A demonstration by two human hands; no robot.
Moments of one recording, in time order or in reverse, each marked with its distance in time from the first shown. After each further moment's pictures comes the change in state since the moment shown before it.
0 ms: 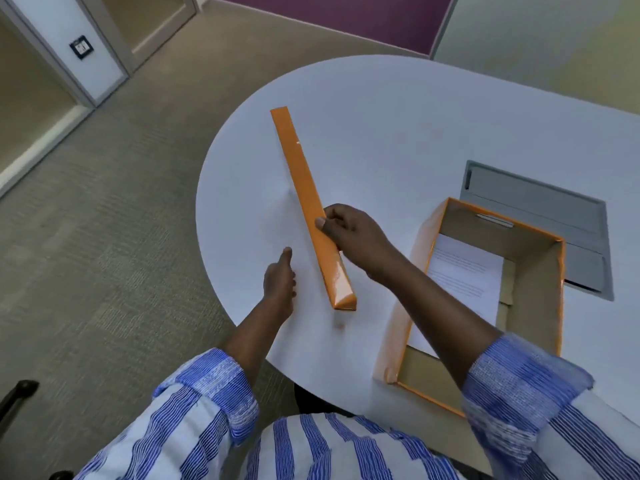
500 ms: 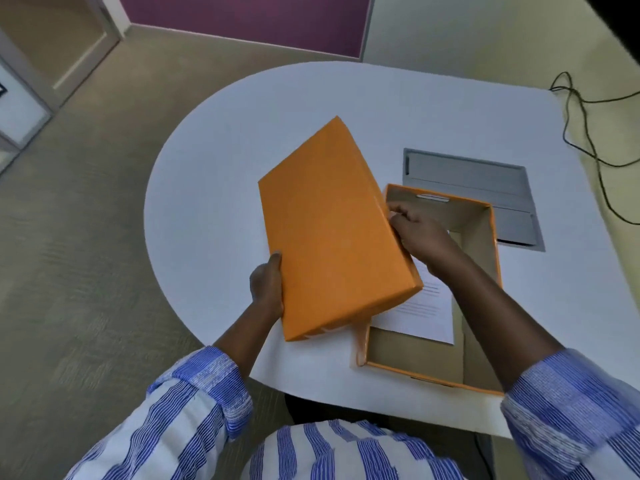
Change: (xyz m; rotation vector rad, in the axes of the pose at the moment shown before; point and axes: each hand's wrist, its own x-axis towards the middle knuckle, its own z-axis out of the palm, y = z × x) left_hand -0.023 -0.006 0.043 0.067 -0.077 0.101; right_hand -0.079 0.059 -0.121 -0.042 0.393 0.250
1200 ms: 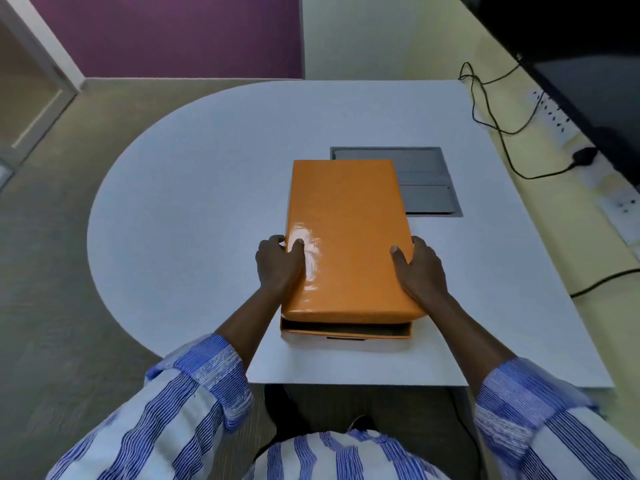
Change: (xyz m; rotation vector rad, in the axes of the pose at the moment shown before) left_hand -0.127 -0.014 0.134 0.622 -0.045 0.579; right_hand -0.096 0.173 -0.096 -0.253 0.393 0.135
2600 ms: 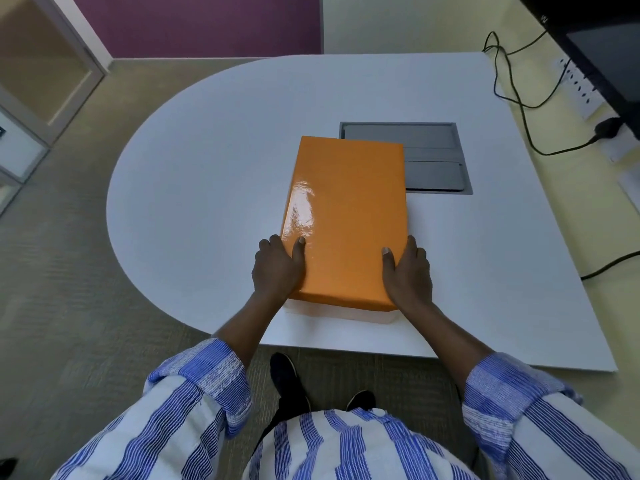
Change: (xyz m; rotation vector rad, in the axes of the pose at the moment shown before) left_hand -0.061 -0.039 0.012 0.514 0.077 0.082; right_hand -0.044 0.042 0.039 -0.058 0.016 -0.003
